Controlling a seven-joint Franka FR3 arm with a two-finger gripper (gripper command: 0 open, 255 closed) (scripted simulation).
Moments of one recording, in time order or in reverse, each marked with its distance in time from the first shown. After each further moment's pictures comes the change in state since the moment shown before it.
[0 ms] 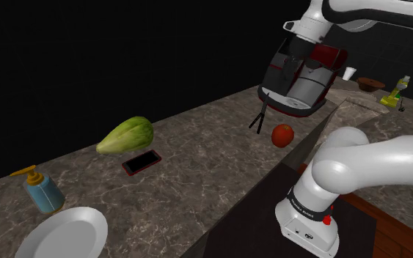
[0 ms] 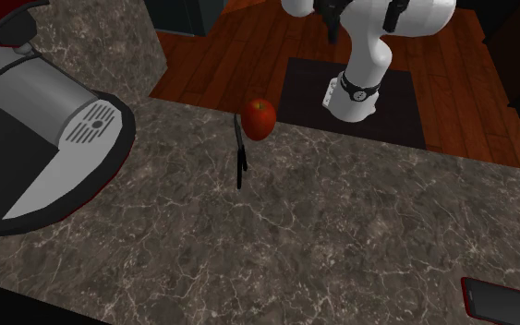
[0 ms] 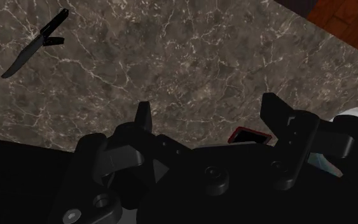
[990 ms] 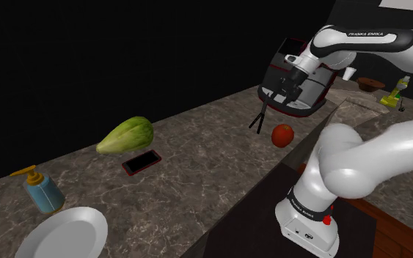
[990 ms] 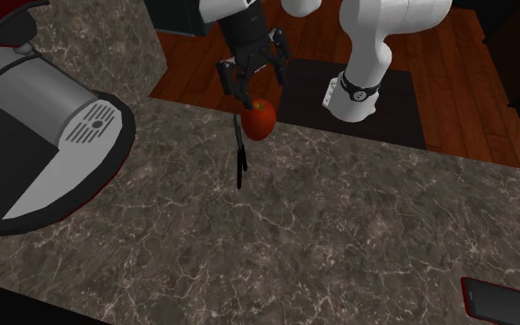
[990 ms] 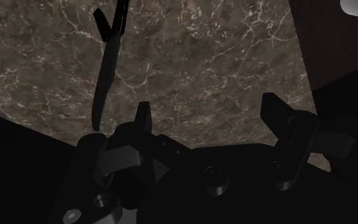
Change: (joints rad) arm 0.293 0.151 -0.709 0.067 -0.175 0.237 -0.777
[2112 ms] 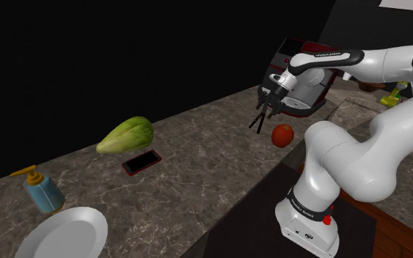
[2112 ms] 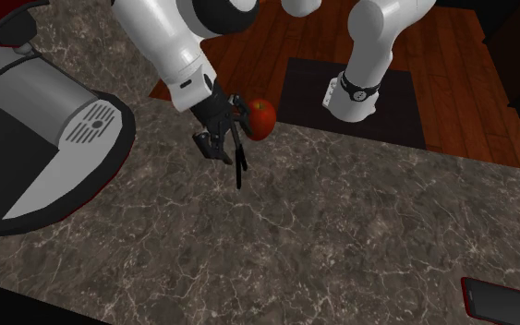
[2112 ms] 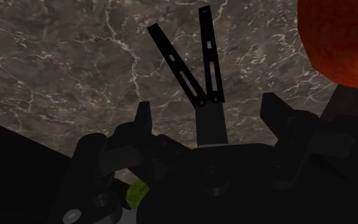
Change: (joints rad) arm 0.552 0.004 -0.575 0.219 -0.070 0.115 -0.369
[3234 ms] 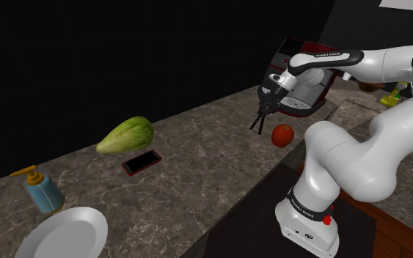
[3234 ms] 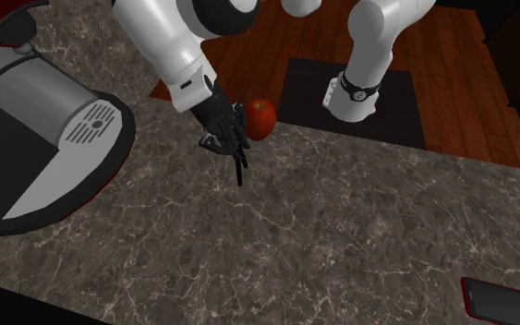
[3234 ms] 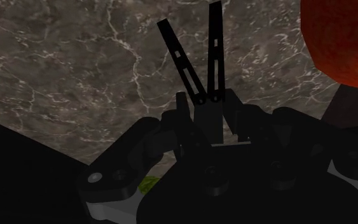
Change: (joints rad) arm 0.004 -0.001 -0.002 -0.001 -0.001 0.006 0.001
